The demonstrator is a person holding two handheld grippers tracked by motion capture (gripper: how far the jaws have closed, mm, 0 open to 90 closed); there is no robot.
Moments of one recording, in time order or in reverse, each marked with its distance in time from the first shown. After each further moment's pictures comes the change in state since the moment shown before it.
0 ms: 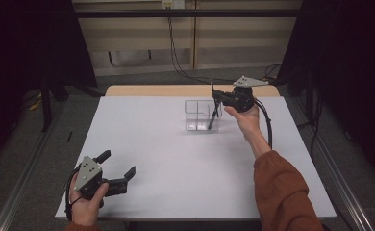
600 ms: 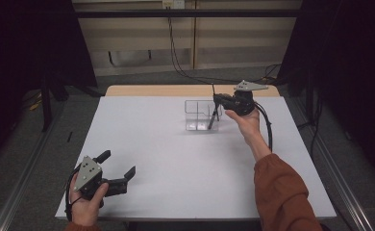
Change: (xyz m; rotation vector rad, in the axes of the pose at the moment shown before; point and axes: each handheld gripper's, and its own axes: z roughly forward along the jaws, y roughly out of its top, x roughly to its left) left arm 0.000 0.000 0.000 0.000 -0.001 0.000; right arm -0.003 -0.014 0.000 0.020 0.001 0.020
